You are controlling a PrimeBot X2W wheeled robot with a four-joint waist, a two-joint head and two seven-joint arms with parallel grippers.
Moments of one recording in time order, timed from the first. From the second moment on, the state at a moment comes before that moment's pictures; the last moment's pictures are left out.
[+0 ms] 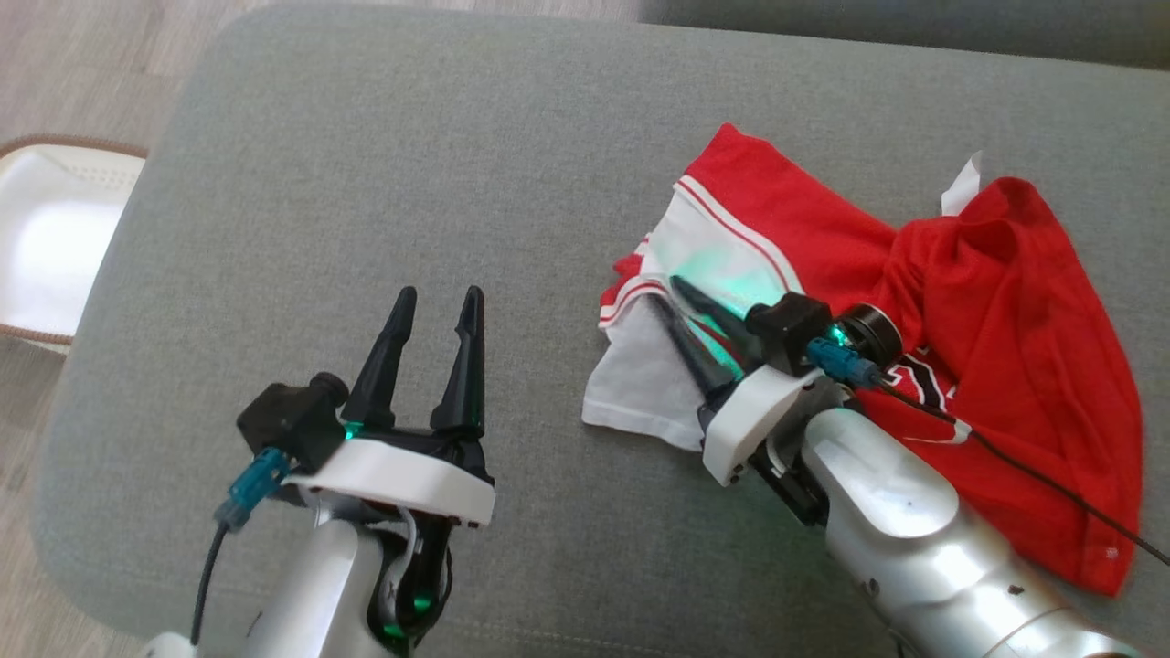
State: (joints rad) left arm -0.17 0.05 -0.37 0.14 -0.45 0.03 -0.26; right arm -0.61 -0.07 0.69 0.79 0.30 0.12 -0.25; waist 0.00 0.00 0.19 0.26
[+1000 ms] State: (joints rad) left arm -0.03 0.05 -0.29 0.18 -0.44 0.02 -0.26; right arm 0.05 -0.05 0.01 0.32 0.14 0.12 -0.22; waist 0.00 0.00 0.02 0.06
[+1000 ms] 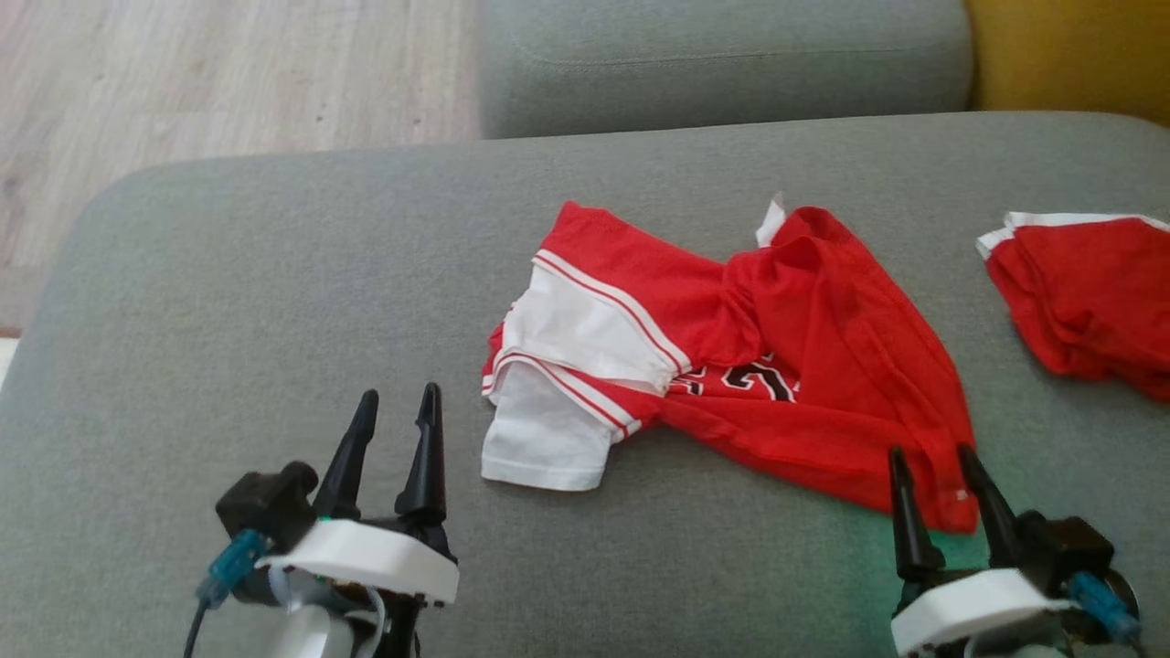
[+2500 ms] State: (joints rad) left arm -0.30 0.04 -0.50 0.73 -0.44 0.03 -0.25; right arm 0.03 -0.04 -0.03 0.21 0.16 0.12 -0.17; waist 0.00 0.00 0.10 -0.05
